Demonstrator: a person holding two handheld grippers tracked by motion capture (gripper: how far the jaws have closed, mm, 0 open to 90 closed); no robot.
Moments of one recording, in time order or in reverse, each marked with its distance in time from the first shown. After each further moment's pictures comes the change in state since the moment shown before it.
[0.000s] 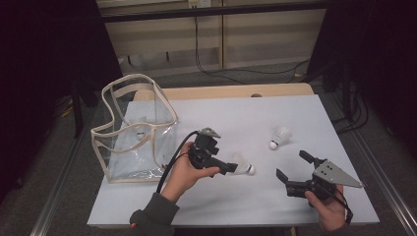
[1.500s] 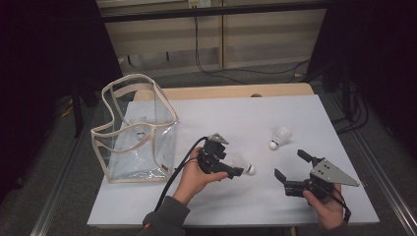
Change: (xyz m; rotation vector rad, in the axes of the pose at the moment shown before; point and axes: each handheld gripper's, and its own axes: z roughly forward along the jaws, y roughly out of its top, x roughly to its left) left arm 0.001 -0.010 0.034 0.010 -0.007 0.026; right arm 0.001 0.001 0.004 0.006 0.009 -0.021
